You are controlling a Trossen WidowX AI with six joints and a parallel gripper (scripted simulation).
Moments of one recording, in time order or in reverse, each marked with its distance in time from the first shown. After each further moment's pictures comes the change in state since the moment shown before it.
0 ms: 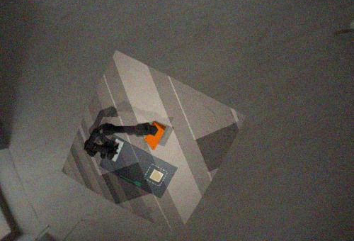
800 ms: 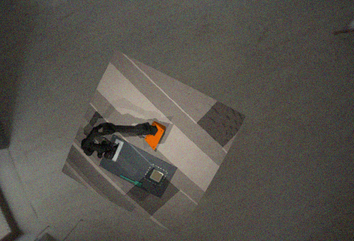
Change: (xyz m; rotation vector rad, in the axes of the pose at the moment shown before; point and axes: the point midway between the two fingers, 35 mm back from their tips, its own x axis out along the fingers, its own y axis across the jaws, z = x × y) arm -0.030 0.009 -0.006 0.006 -0.027 -0.013
